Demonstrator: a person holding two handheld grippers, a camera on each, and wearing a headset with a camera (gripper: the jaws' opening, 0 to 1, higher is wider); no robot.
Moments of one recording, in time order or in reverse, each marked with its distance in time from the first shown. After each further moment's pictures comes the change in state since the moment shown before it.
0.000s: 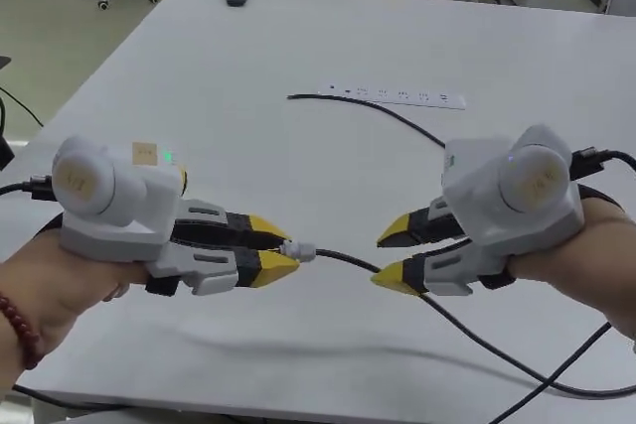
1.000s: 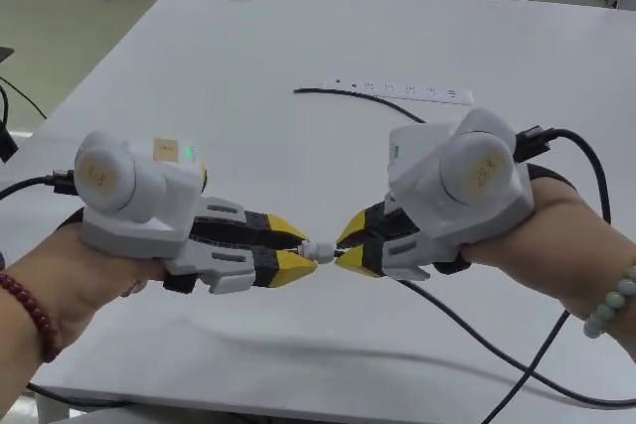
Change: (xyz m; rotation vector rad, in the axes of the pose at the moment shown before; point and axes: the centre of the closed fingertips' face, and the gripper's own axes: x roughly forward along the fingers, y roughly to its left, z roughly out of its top) left arm 0.006 -0.002 -0.001 -0.002 -0.008 -0.039; right arm 0.027 0.006 0.023 -0.106 0.035 0.051
